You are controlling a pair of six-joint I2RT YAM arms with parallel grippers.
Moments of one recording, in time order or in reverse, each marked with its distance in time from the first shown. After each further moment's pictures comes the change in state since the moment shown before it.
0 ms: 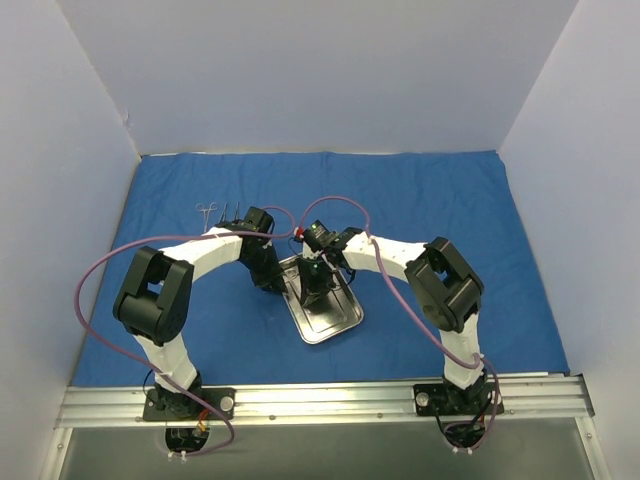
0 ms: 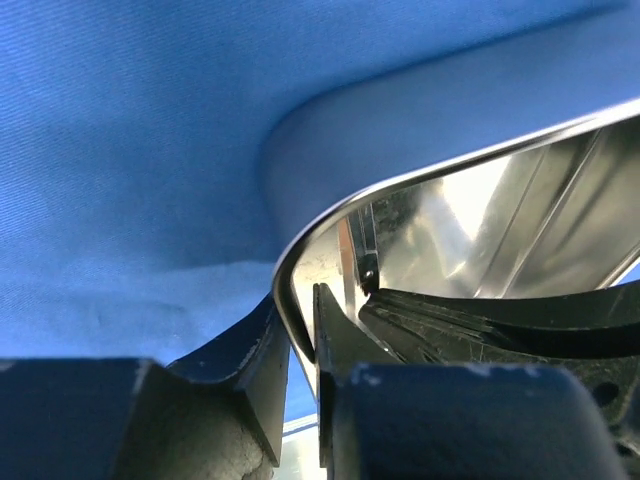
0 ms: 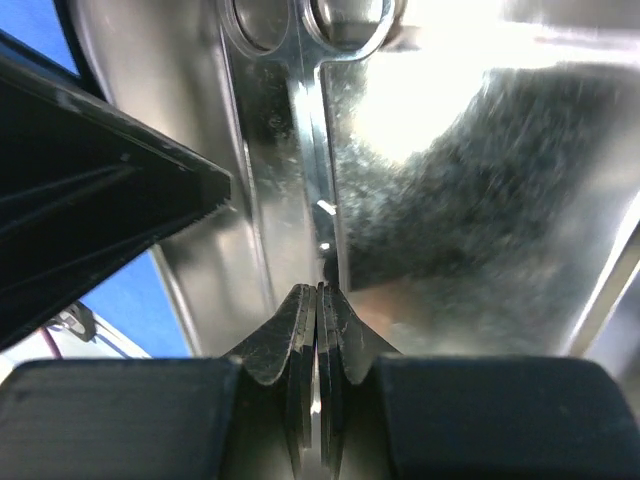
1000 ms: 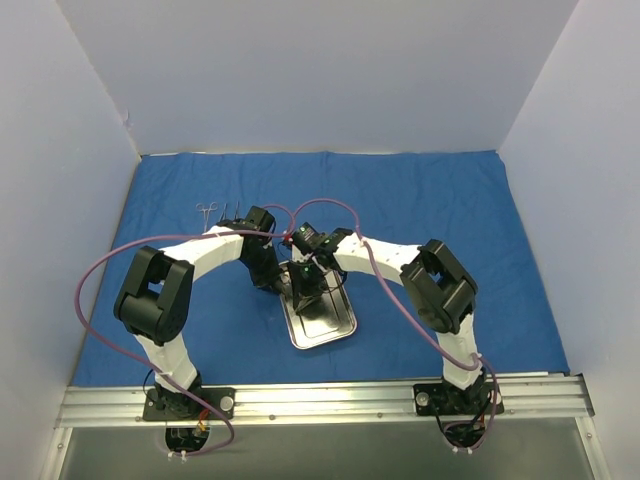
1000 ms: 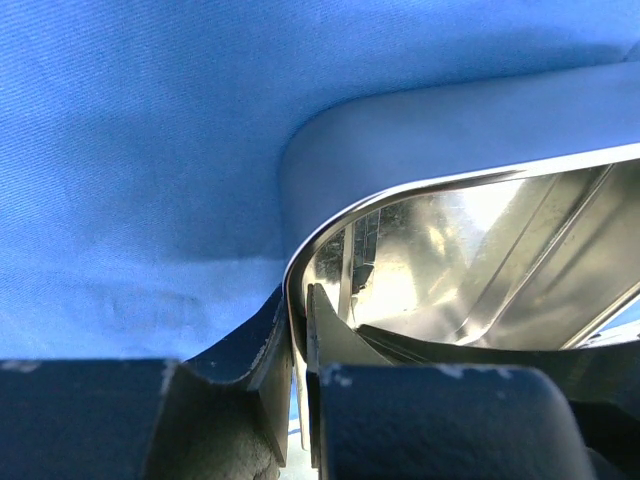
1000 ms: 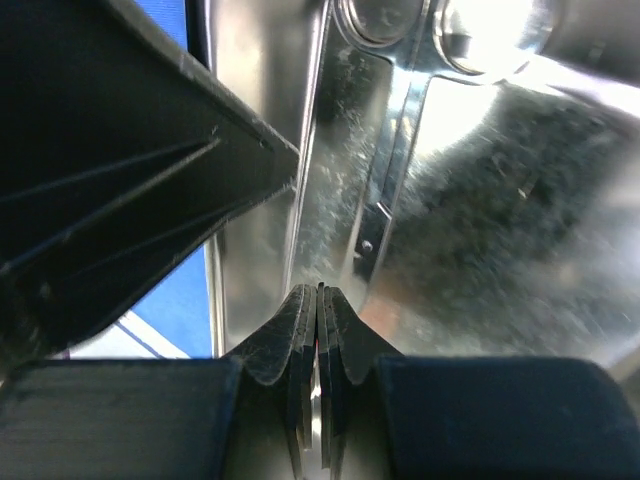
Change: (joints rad) left arm -0.010 0.002 0.019 -0.047 -0.031 0.020; right arm 0.059 0.013 0.069 -0.067 -0.005 -0.022
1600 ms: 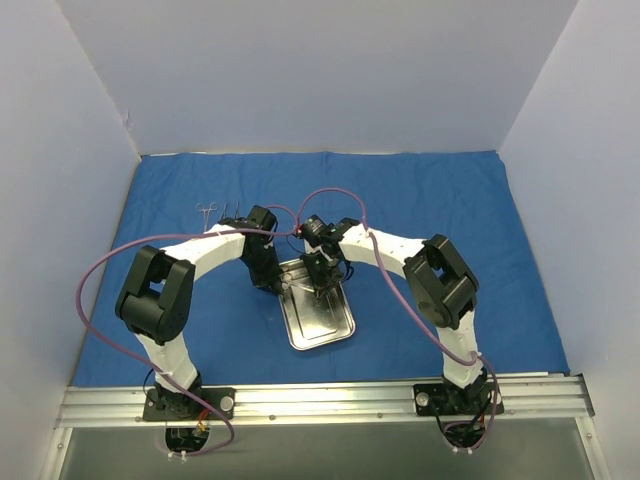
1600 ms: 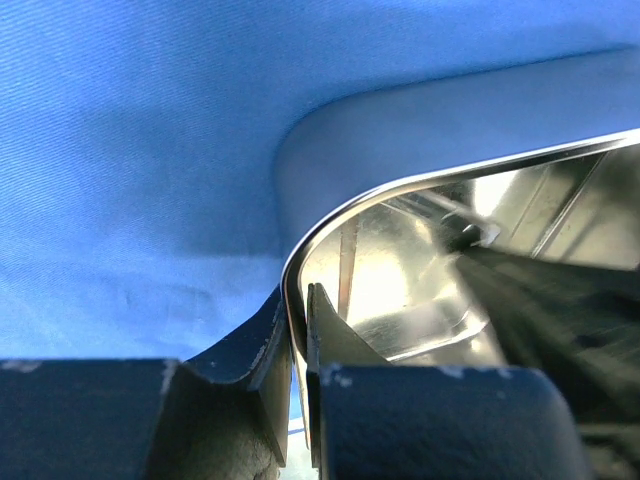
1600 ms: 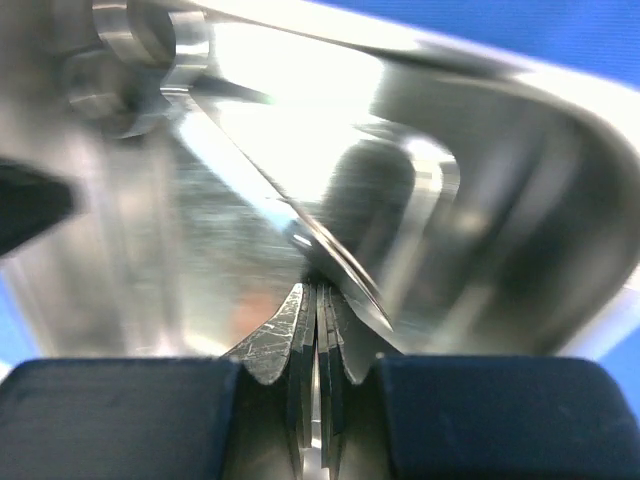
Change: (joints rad) left arm -0.006 0.007 0.024 -0.040 -0.028 0.022; right arm -0.060 0.027 0.041 -0.108 0.177 -0.132
